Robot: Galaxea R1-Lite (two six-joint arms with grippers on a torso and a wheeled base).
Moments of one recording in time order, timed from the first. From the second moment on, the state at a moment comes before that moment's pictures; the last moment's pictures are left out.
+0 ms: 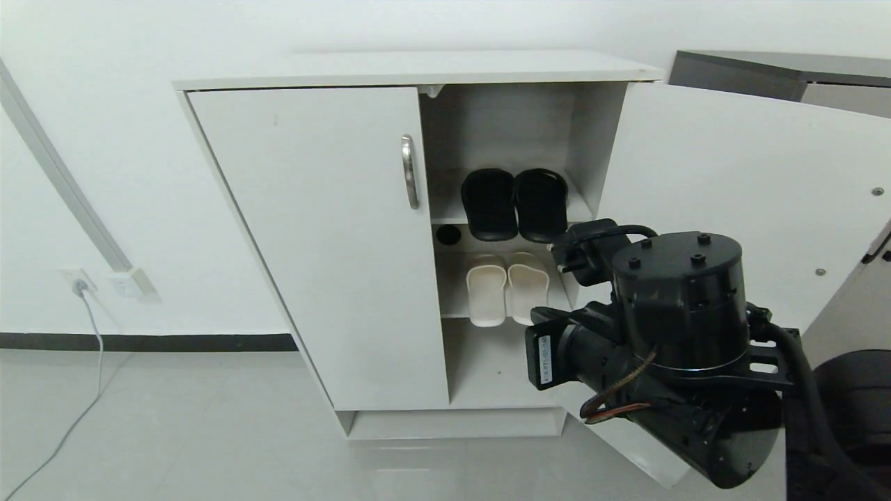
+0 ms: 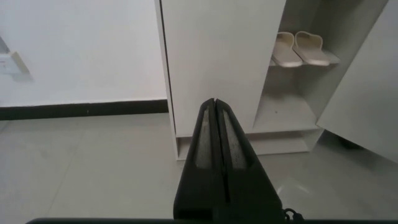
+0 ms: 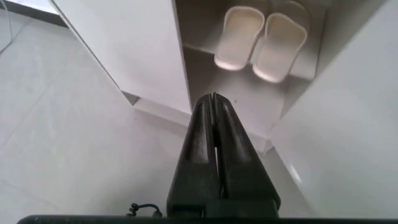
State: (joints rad) left arm 0.00 0.00 0.00 0.00 -0.02 0.01; right arm 0.98 1.69 -0.97 -0.41 -0.56 0.21
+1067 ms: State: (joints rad) left arm 0.00 0.00 0.00 0.00 -0.02 0.01; right arm 0.96 1.69 -0.89 -0.54 -0.53 0.14
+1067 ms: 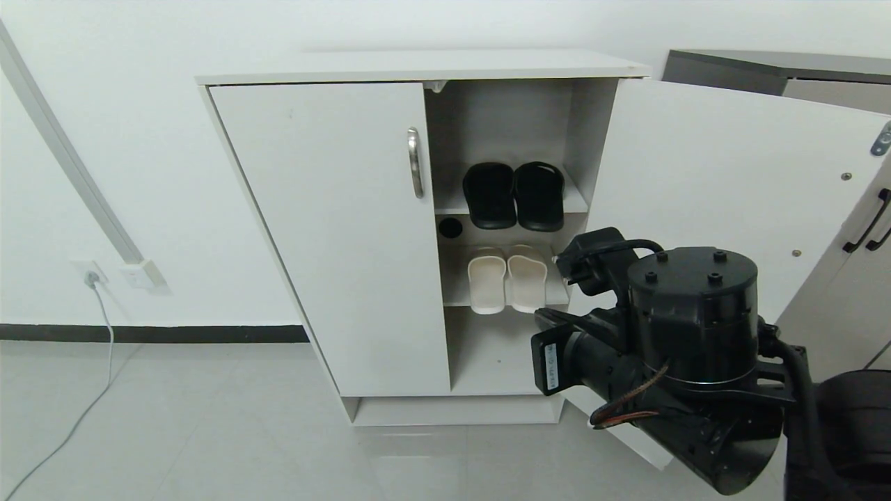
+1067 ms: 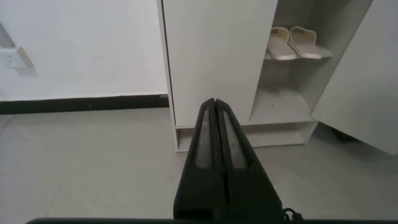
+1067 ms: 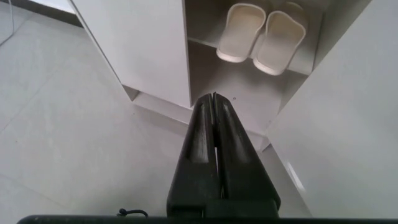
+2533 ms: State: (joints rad) left arm 0.00 0.00 0.00 0.00 -0.02 0.01; right arm 0.95 1.68 -0.88 -0.54 -0.52 0.14
